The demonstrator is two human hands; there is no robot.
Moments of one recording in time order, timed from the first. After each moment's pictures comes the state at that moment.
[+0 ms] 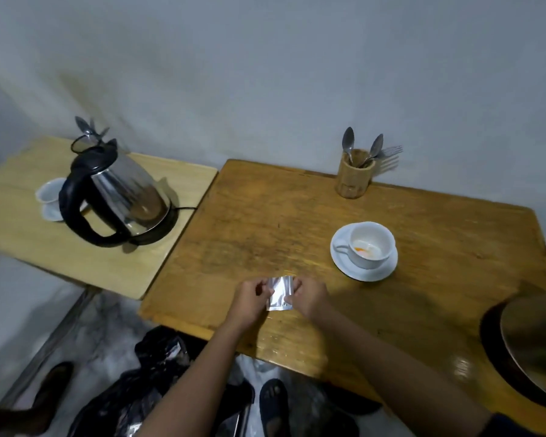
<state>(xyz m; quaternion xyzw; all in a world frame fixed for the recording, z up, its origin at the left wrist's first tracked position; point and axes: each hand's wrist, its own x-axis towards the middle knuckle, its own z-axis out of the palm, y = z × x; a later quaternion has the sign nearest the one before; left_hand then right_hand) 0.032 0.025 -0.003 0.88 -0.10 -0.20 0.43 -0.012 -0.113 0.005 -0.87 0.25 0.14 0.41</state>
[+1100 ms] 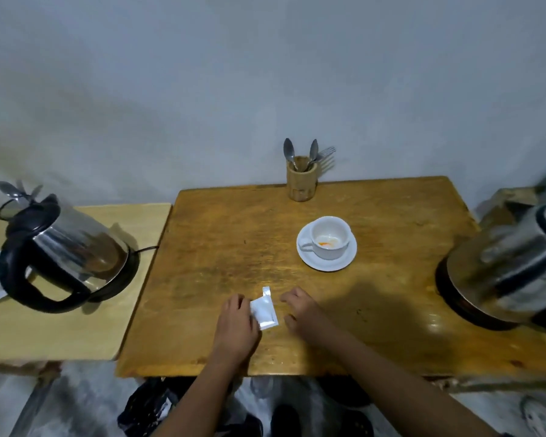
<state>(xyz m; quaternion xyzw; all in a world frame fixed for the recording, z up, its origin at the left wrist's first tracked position) 0.019 0.036 -0.013 0.93 -0.30 -0.11 0.15 -0.065 -0.113 -0.001 -0.92 0.14 0.02 0.36</state>
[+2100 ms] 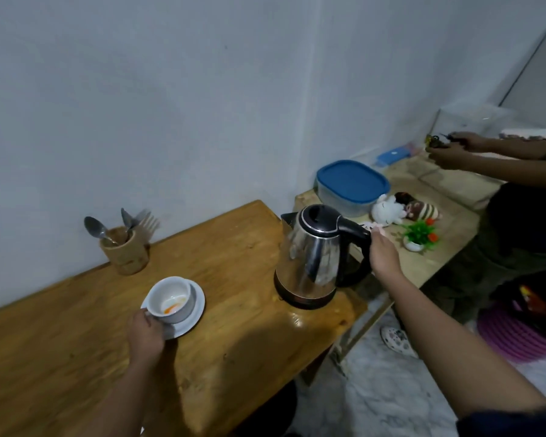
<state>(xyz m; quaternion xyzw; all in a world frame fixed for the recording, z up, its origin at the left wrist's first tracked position) 0.046 -0.151 0.006 0.87 -0.21 -0.18 0.41 -0.315 -0.354 0.141 -0.54 0.66 -0.35 0.38</state>
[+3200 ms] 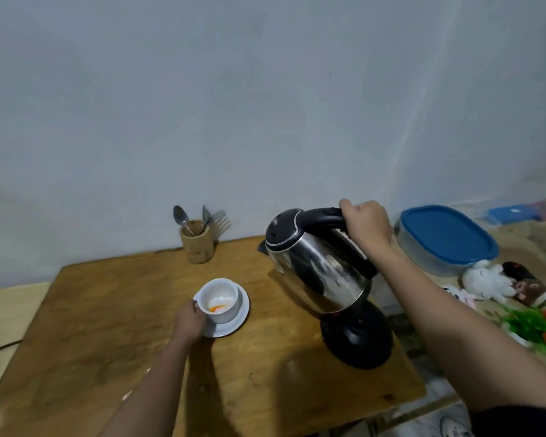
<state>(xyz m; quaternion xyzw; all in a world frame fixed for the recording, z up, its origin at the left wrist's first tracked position) 0.051 -0.159 0.016 0.88 -0.14 -0.22 0.40 -0.155 -0.397 0.232 -0.75 0.51 -0.29 0.29</state>
